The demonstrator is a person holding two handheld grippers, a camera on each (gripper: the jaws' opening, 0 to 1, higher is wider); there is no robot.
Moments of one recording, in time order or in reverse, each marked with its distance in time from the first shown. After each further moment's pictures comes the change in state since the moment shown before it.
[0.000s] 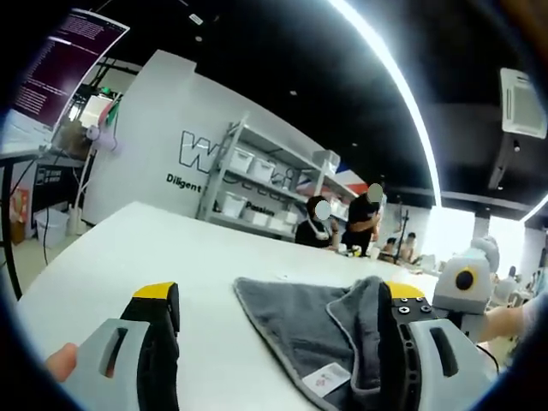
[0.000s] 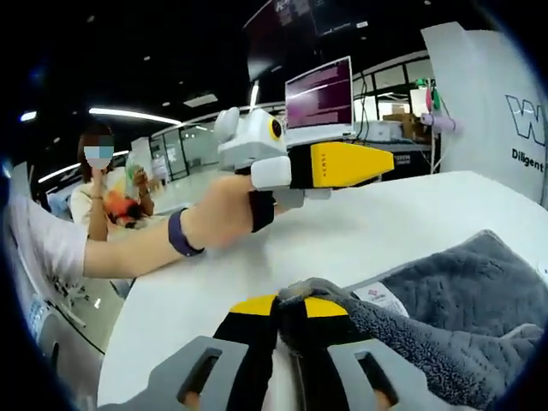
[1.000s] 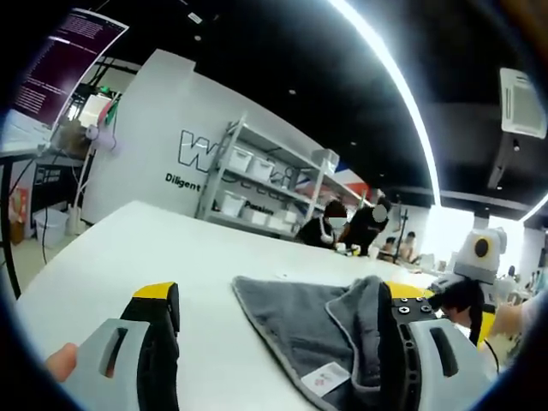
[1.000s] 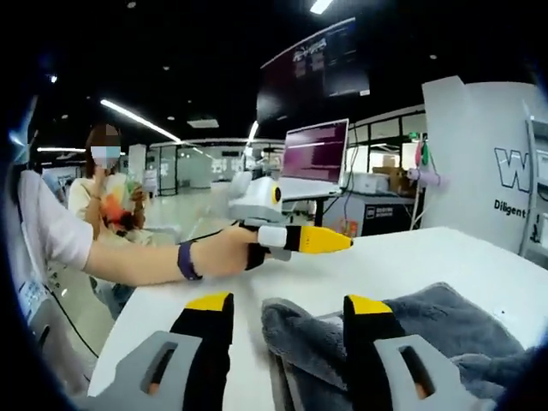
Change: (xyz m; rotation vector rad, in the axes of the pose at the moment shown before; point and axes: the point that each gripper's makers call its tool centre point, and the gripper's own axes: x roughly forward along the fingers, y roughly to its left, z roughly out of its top) left arm 0.000 -0.003 -0.002 0.000 0.003 -0.005; right arm -0.065 -0.005 0.042 -0.160 -0.215 -0.133
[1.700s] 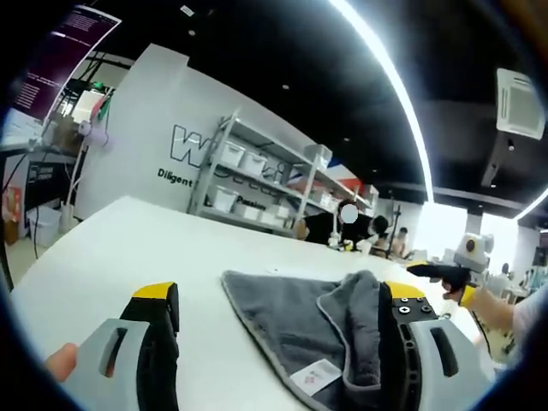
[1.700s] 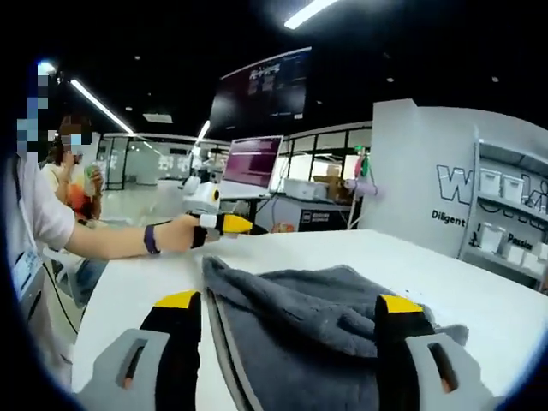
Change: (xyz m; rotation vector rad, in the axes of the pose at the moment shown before) left arm 0.003 -0.009 -0.008 0.000 0.025 -0.039; right arm -0.141 -0.062 -0.020 -0.035 -0.006 -0.318
